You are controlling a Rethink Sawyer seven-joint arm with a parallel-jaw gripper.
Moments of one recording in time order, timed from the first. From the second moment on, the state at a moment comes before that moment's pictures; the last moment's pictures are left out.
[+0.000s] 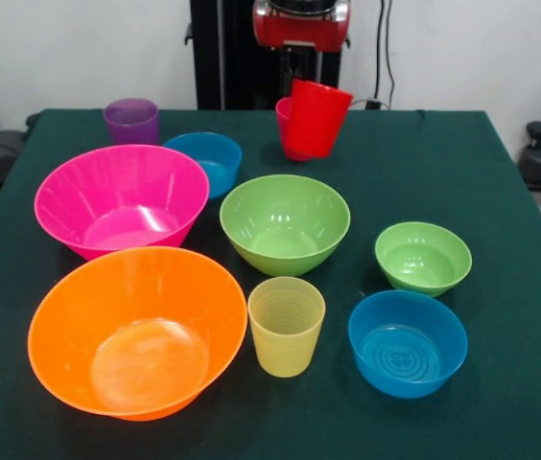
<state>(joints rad) -0.53 -0.90 0.40 2.01 -0.48 0.64 2.08</state>
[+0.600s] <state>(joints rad) -0.49 -0.84 0.41 1.95 -0.53 0.61 2.08</state>
